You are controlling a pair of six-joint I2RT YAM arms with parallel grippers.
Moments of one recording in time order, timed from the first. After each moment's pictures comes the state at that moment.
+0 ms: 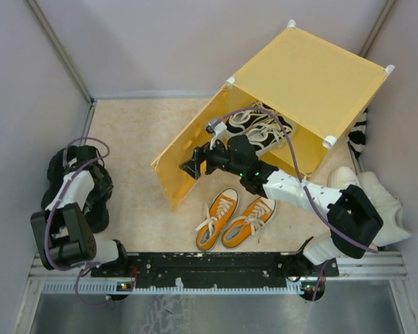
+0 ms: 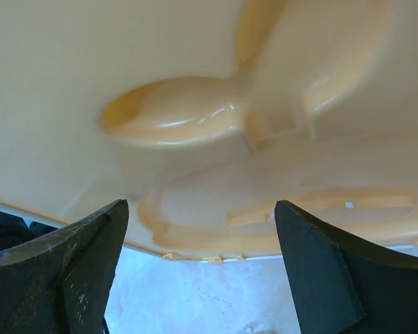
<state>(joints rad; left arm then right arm) 0.26 1.33 0.80 -0.64 -0.38 -0.51 0.82 1.45 0.95 0.33 -0.24 0.34</state>
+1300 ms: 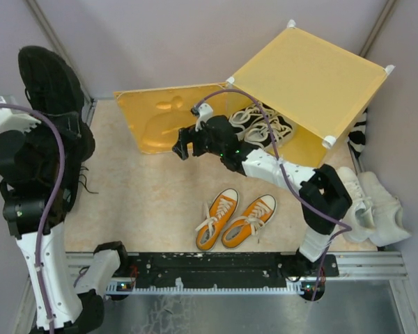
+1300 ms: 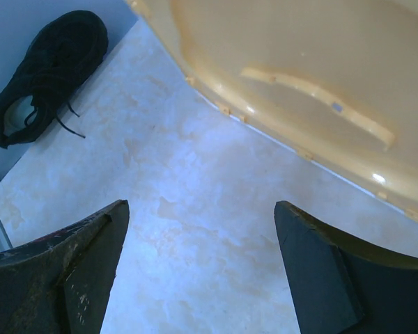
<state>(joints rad) 0.15 0.83 1.44 -0.61 0.01 -0.52 0.79 1.75 1.32 0.12 -0.13 0.34</state>
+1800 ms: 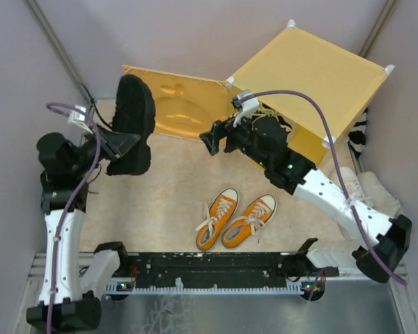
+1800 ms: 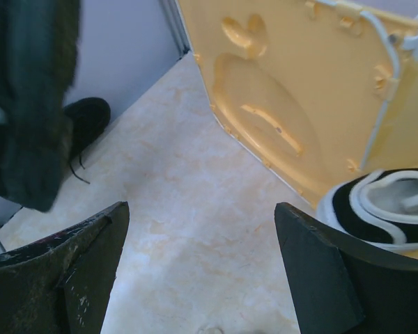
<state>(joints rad) 0.11 0.79 1.05 -0.19 0.74 -0.70 0.80 1.24 1.19 -0.05 0.05 0.24</state>
